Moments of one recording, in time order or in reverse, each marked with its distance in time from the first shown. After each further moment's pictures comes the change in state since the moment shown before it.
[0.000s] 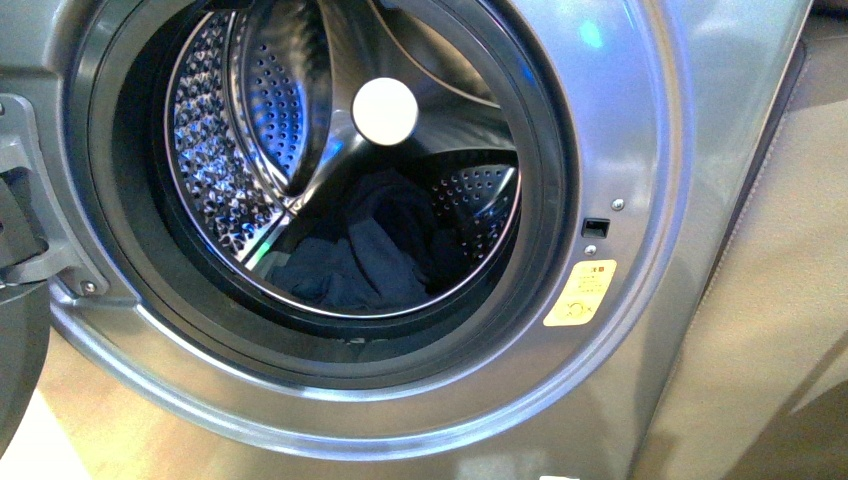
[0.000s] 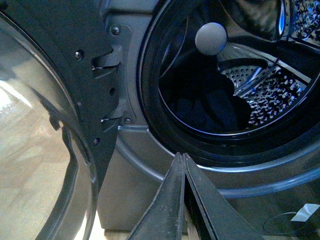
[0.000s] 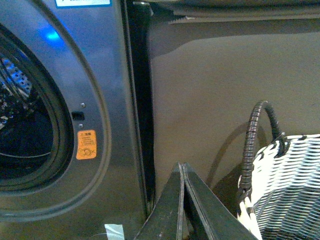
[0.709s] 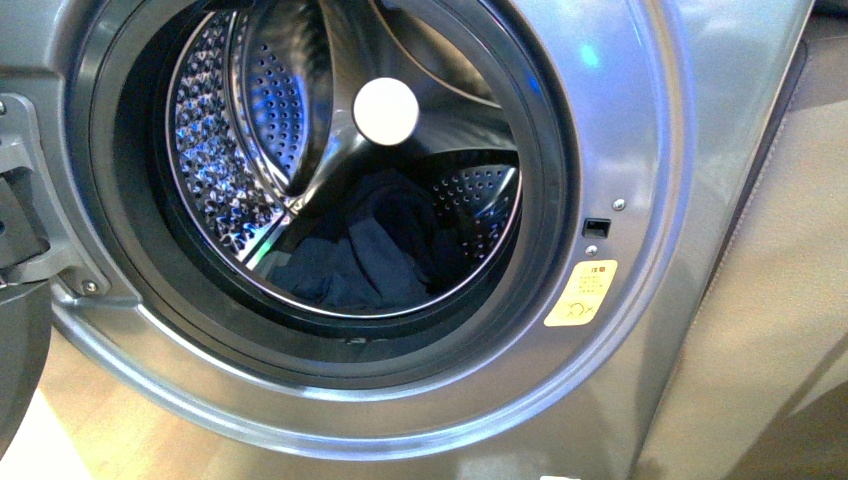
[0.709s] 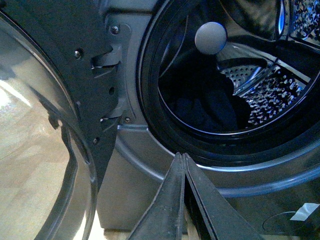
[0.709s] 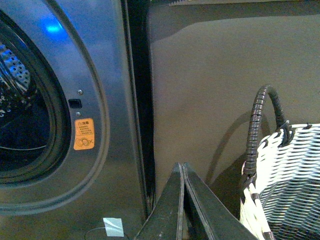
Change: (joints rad) left arm 0.000 0.000 0.000 0.000 0.000 0.000; right arm 0.000 -0.069 -0.077 0.005 -0.001 0.000
